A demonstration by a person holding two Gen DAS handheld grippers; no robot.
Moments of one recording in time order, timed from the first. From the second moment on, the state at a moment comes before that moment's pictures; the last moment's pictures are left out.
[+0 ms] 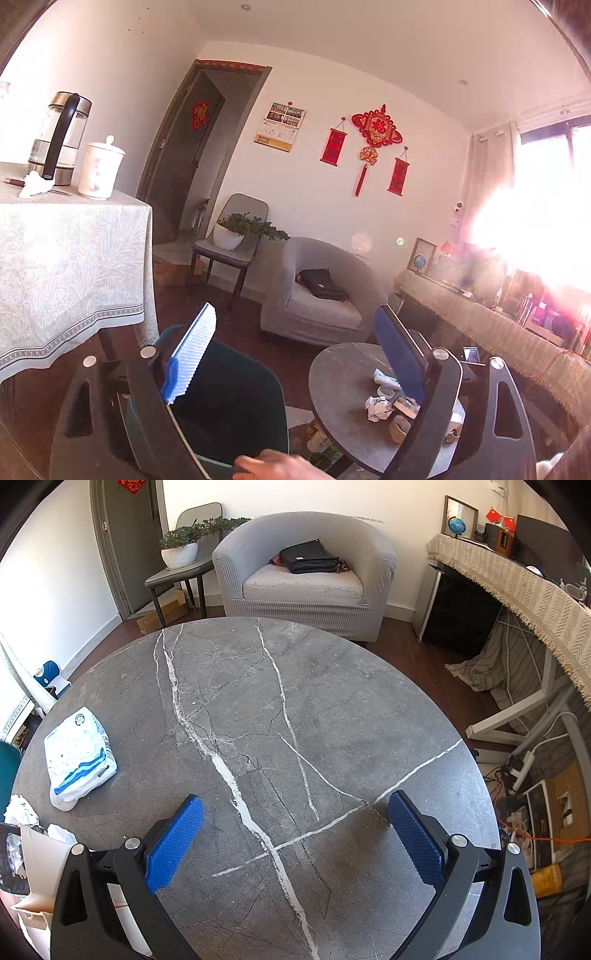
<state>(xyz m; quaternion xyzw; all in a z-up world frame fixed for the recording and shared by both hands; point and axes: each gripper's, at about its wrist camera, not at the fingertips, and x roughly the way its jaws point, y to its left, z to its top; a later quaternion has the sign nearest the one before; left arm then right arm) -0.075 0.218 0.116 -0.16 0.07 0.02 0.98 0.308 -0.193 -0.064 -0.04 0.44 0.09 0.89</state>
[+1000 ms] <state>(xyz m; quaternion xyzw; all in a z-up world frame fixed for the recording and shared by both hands) 0.007 0.207 0.049 -0.13 0.29 0.10 0.94 0.308 -0.193 -0.064 -0.04 0.44 0.09 0.89</state>
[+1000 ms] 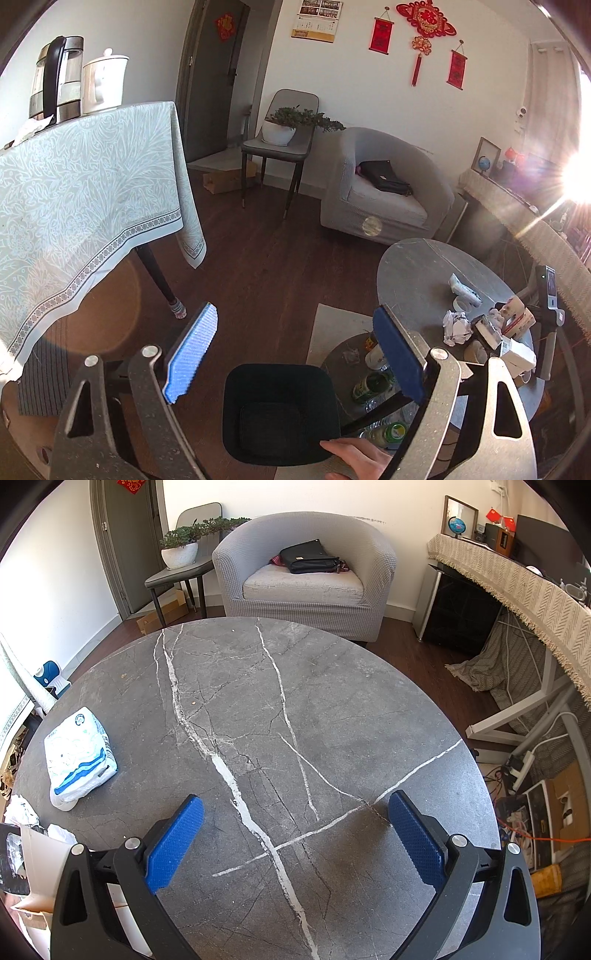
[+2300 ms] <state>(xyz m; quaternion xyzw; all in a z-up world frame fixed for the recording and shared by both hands) 0.045 0.072 0.025 -0.02 0.32 0.04 0.95 0.297 -0.207 -0.049 -0.03 0.42 0.07 0.91</state>
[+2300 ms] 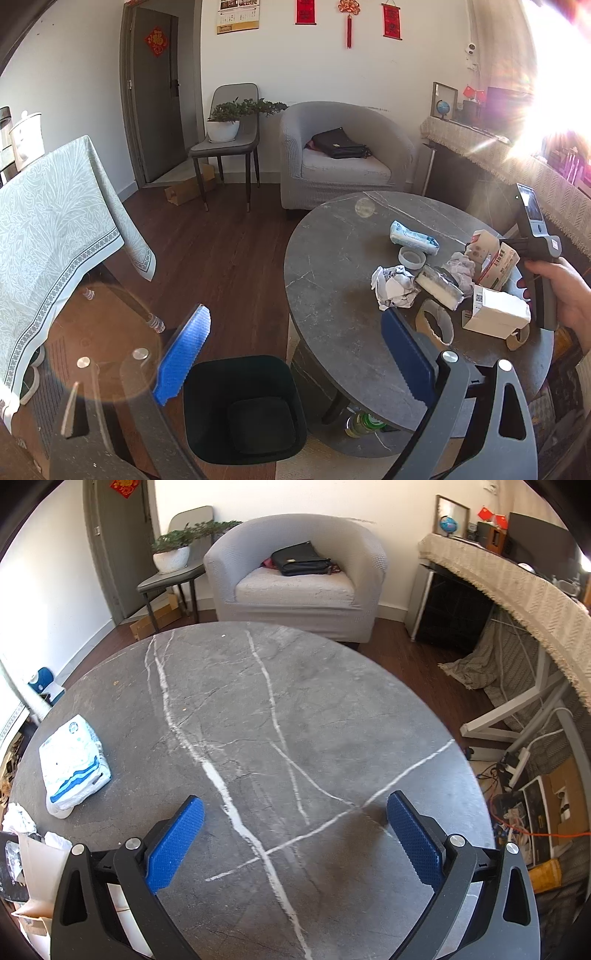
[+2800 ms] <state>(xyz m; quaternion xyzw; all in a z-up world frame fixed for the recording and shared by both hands) 0.041 0.064 0.019 -0.04 0.34 0.03 0.94 0.079 -0.175 0.028 -0.06 0.33 0.22 0.92</state>
